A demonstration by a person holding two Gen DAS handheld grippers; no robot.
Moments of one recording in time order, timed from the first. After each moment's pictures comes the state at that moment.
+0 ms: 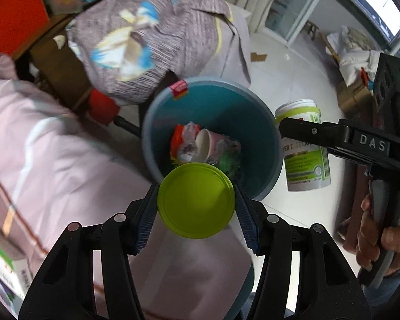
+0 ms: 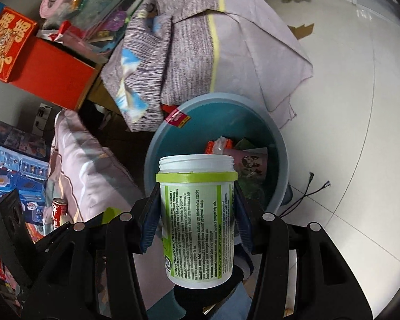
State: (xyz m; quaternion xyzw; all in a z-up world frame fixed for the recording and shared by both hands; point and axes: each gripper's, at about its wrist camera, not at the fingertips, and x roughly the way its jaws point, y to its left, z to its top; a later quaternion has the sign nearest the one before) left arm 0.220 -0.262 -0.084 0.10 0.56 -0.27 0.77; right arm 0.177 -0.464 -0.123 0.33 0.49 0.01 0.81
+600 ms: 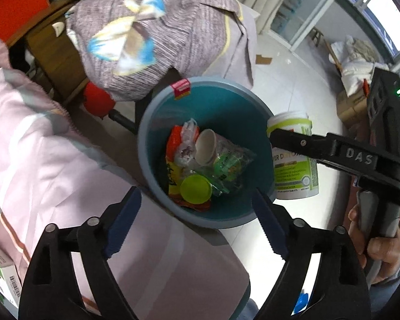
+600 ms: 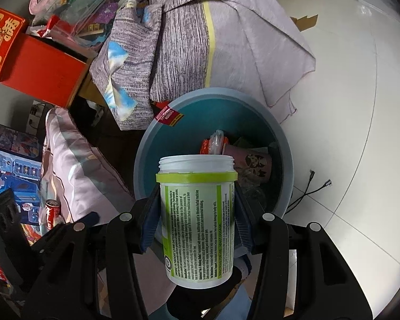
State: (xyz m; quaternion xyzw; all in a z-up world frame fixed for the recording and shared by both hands) left arm 0.238 -0.257 -0.094 0.07 0.58 -0.26 0.77; right arm 0.199 -0.462 -0.143 0.32 0.51 0.01 0.80
